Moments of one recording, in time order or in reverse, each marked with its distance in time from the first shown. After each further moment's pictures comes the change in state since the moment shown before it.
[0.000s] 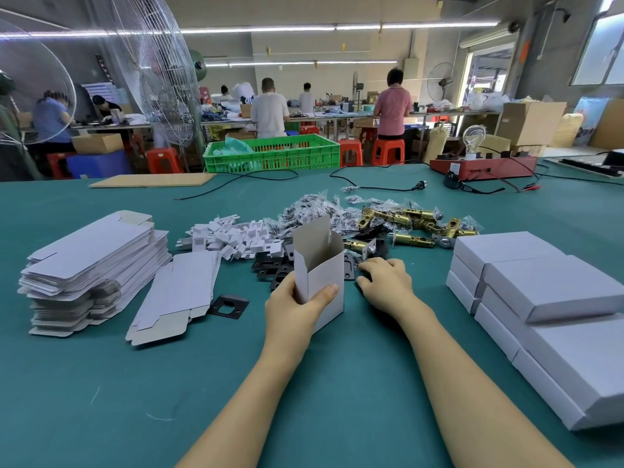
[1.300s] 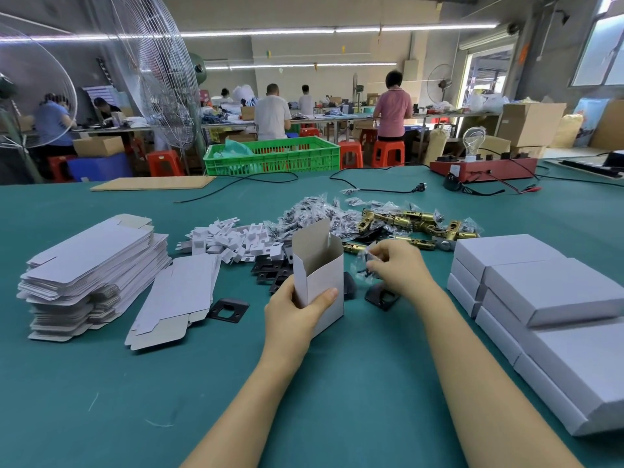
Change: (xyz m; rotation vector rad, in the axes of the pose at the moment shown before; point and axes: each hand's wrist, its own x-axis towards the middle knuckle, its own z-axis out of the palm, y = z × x) left_hand 0.000 0.001 -0.001 0.001 -0.004 0.009; right_hand -0.011 -0.007 -0.048 0.396 0.154 -0.057
